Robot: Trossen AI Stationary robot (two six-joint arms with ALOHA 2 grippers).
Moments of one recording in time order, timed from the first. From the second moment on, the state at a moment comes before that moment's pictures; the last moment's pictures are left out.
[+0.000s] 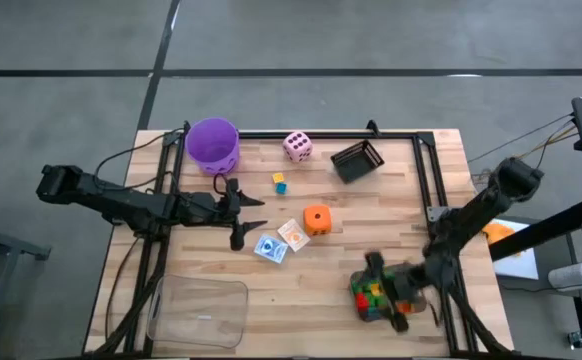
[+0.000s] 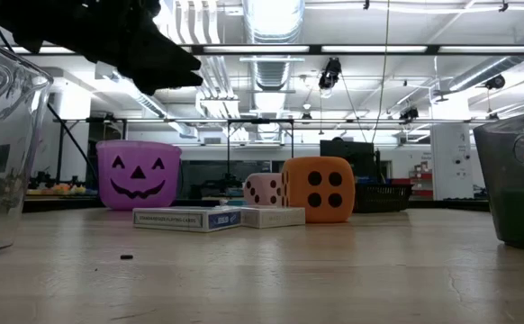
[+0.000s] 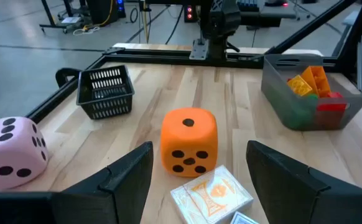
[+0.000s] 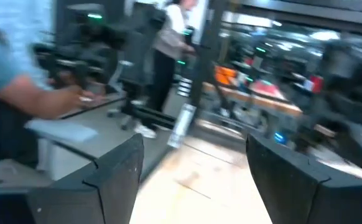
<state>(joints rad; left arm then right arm) -0.11 1.09 0.48 0.30 -0.25 -0.06 0.80 1.36 0.54 0.88 0.45 -0.17</state>
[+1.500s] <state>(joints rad) 0.24 1.90 1.28 -0.59 -0.22 -0.63 0.70 0.85 0.12 0.86 0.50 -0.06</state>
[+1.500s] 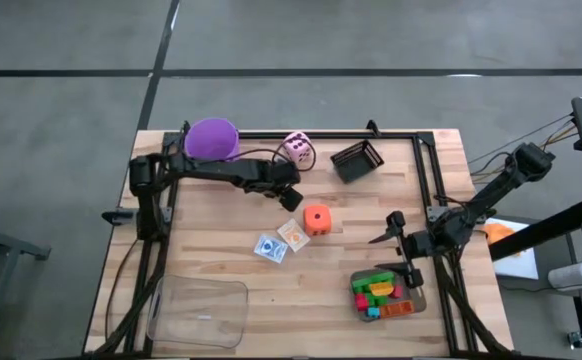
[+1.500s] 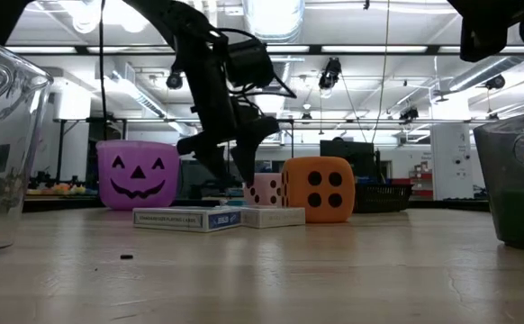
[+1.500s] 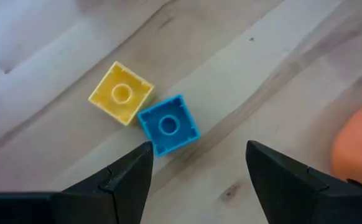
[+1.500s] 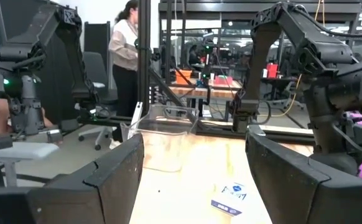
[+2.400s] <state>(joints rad) 0.27 2.00 1.29 -0.53 -0.22 -0.59 0.70 0.89 0.16 0.85 0.50 -0.08</state>
